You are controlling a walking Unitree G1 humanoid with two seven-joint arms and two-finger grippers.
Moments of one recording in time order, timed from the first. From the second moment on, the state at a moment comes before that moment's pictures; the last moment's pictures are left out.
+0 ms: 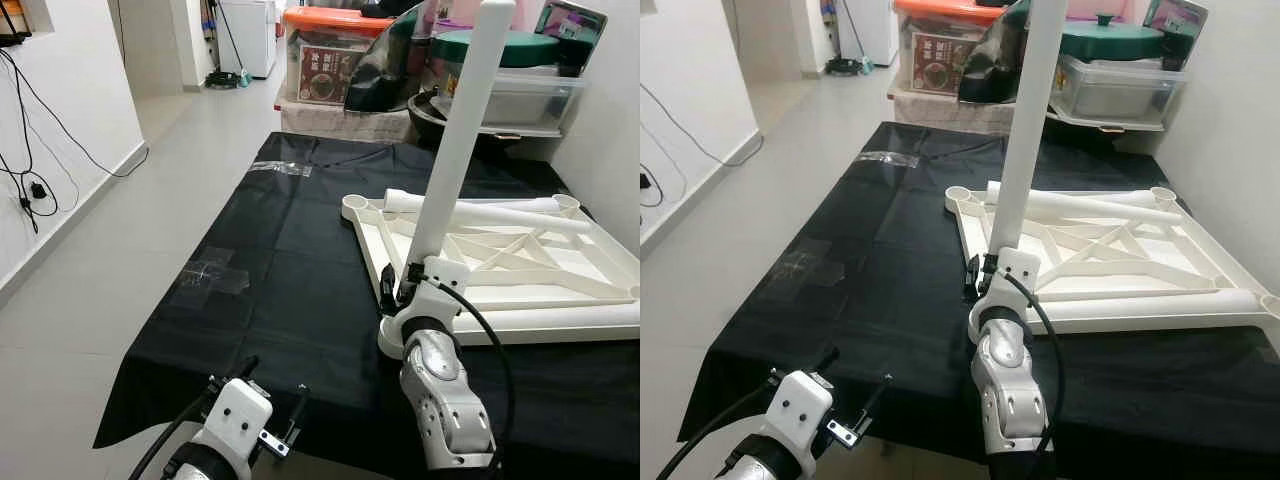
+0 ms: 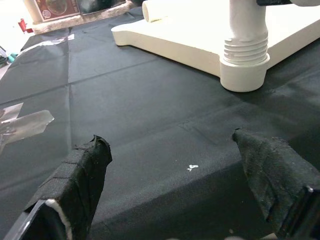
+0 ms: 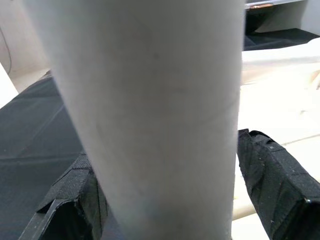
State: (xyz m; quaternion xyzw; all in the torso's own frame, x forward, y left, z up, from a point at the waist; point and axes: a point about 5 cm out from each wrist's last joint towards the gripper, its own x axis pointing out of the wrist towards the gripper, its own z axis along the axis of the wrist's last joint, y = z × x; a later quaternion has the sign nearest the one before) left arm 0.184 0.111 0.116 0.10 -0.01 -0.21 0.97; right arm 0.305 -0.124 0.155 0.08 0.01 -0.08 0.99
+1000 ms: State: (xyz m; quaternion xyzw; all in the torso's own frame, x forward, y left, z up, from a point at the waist) left arm 0.186 0.112 0.115 0.10 0.00 -0.21 0.97; right arm 0.285 -0.128 0.147 0.06 0.01 -0.02 1.00
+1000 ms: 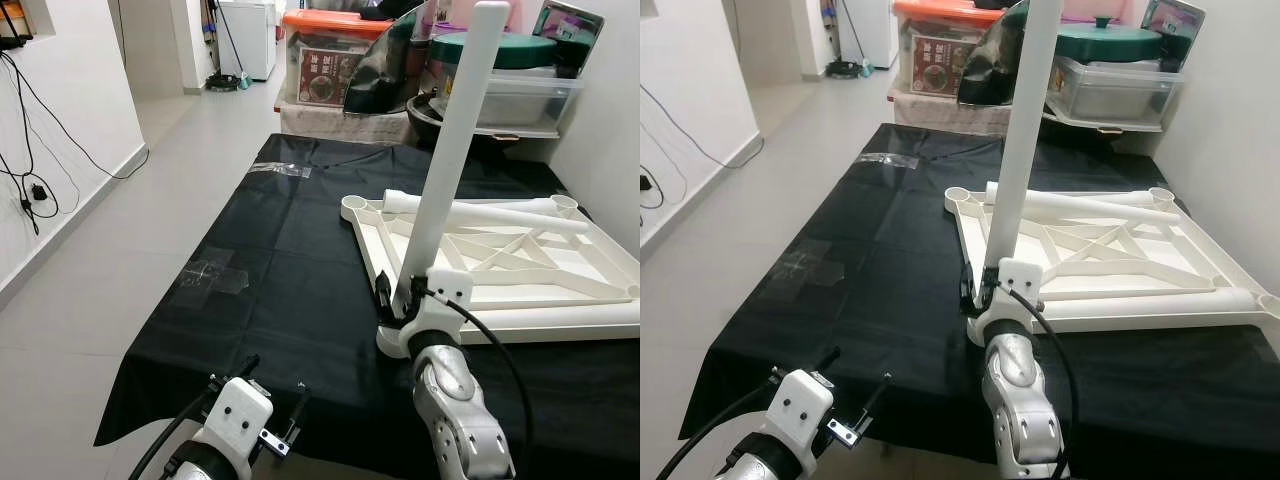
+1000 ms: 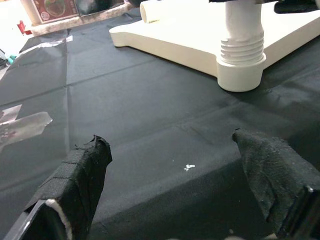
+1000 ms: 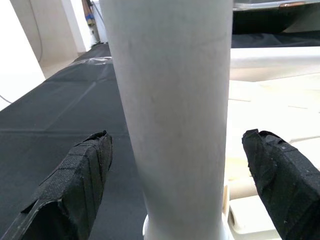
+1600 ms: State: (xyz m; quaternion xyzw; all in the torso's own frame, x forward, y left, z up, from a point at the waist) left arm 0.189 0.114 0.112 0.10 0.00 -0.21 0.97; right arm 0.272 -0.136 0.137 0.06 0.04 0.02 1.00
